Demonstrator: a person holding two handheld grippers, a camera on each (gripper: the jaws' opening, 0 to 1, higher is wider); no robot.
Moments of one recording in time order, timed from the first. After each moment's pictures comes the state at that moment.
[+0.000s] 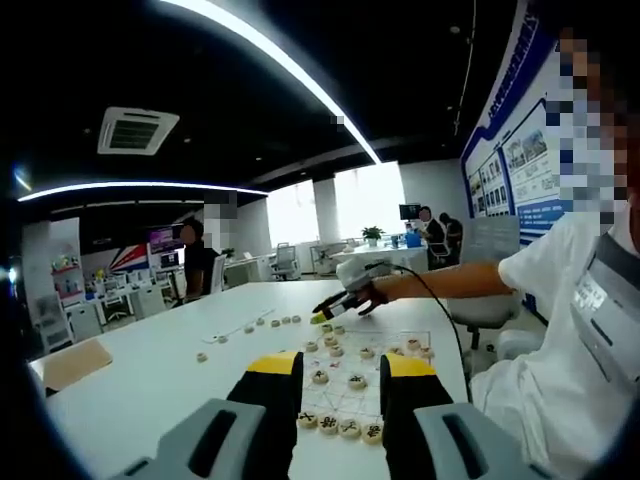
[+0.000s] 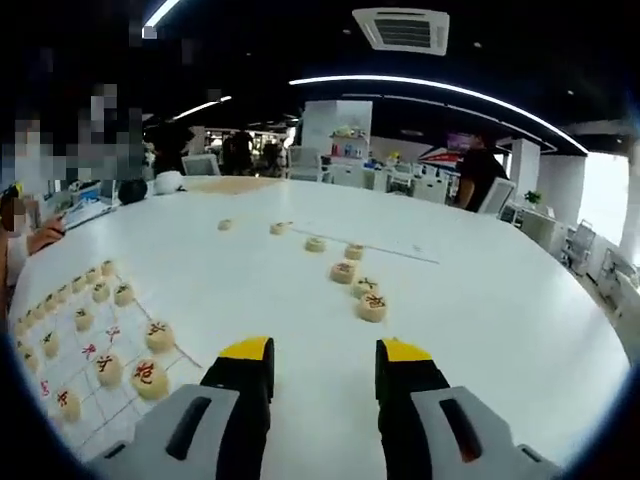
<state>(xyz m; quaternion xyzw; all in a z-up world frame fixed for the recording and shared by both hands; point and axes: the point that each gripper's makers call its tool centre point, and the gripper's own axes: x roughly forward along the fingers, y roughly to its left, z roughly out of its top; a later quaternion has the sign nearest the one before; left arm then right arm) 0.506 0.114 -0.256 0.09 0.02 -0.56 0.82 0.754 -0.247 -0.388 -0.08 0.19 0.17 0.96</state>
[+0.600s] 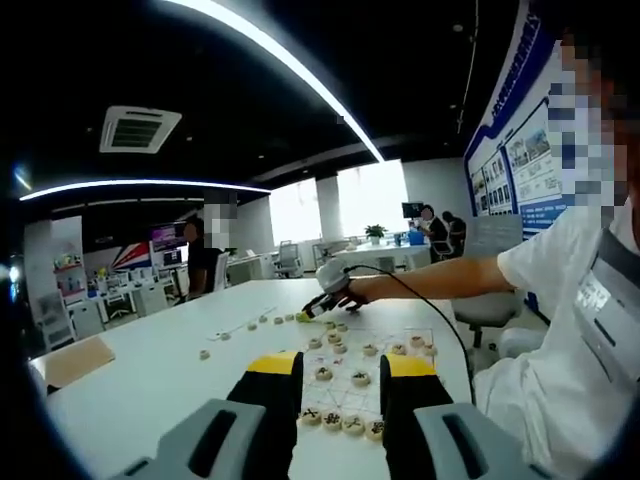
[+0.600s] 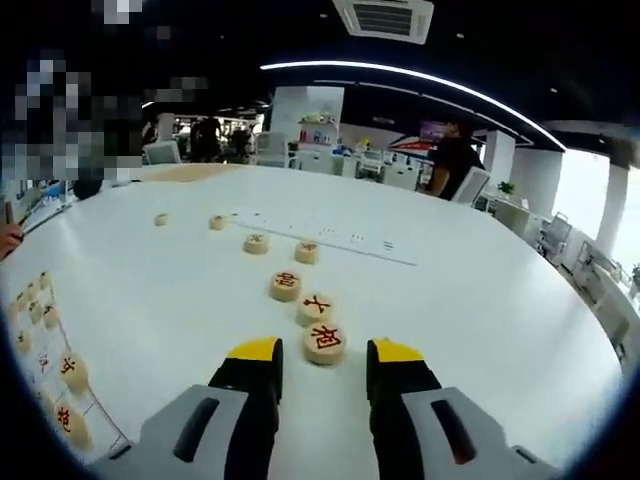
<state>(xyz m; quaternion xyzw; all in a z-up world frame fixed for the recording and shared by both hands) 0.511 0.117 -0.259 0.09 0.02 -0.56 0.83 0.808 -0.265 -0.403 -0.10 0.22 0.10 0.96</state>
